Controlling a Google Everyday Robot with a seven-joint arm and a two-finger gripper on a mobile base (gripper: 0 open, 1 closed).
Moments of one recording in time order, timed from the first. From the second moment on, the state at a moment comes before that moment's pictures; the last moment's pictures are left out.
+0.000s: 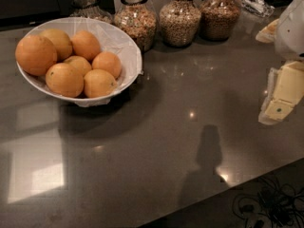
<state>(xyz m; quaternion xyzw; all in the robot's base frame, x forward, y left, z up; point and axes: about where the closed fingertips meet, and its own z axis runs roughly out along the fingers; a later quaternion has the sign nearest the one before) 0.438 -0.217 0.976 -0.60 0.78 -0.03 0.16</state>
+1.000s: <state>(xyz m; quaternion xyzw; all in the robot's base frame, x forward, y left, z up) 0.486 -0.142 0.968 -0.66 0.73 -0.03 0.18</state>
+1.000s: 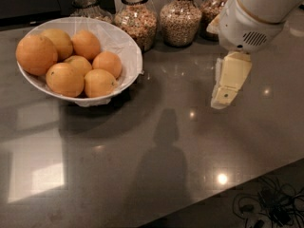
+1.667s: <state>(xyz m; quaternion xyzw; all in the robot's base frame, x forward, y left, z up) 0.499 -0.093 0.977 -0.69 0.69 -0.03 0.19</state>
